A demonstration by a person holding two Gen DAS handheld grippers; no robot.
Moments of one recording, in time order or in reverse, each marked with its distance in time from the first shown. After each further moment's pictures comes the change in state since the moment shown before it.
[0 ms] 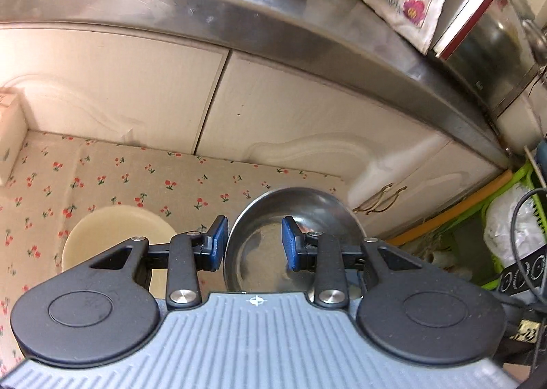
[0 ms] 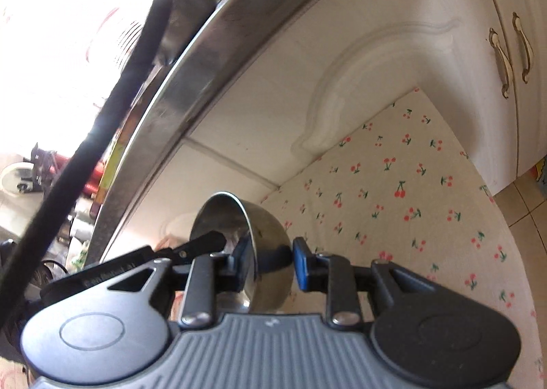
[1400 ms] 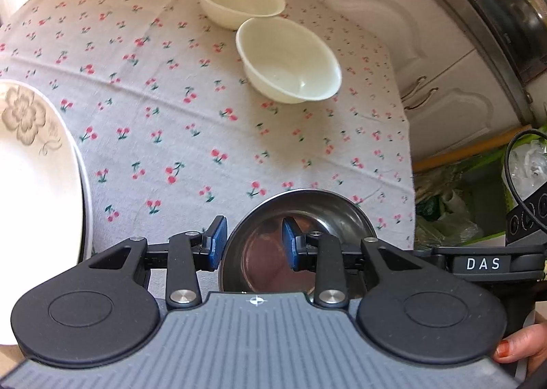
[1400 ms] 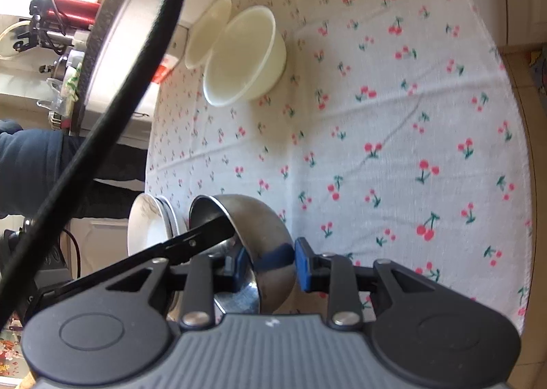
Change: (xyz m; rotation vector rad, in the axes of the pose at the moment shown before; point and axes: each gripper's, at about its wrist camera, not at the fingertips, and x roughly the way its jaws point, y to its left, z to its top) left arm -0.043 0.037 -0.211 -0.225 0.165 0.133; right arm -0.053 -0.029 -0.141 -0.077 0.558 -0.023
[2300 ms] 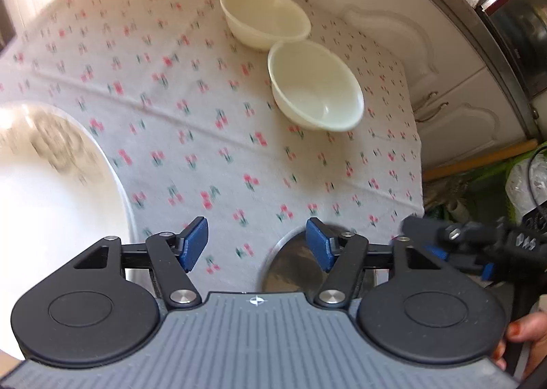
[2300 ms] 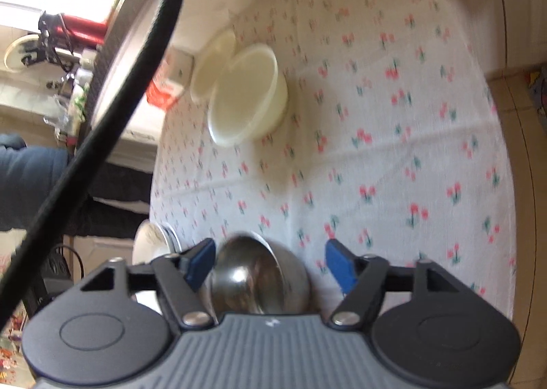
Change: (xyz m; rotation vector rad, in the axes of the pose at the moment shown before) left arm -0.033 0.022 0.014 -0.013 -0.009 0.031; right arm -0.023 0.000 0.015 -0.020 -0.113 0.015
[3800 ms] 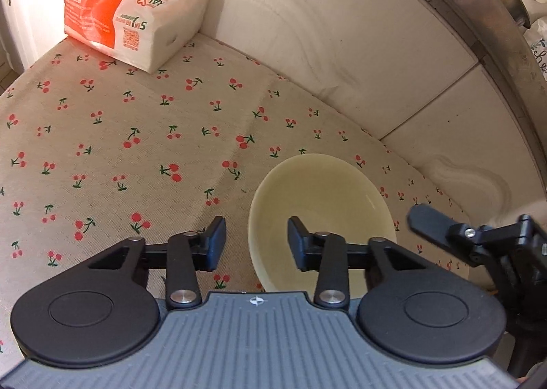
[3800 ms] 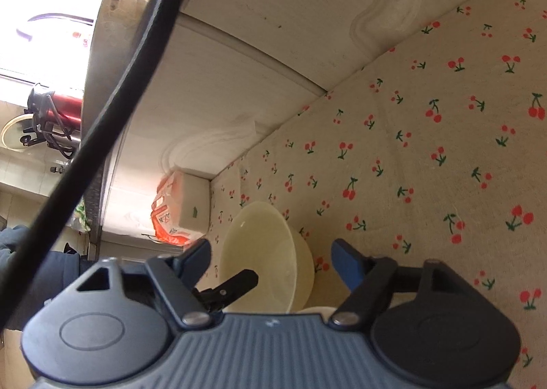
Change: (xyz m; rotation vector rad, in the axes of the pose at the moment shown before) left arm 0.105 0.029 0.169 -0.182 -0.156 0.069; right arm 0.125 0.029 0.180 0.088 -0.162 0.097
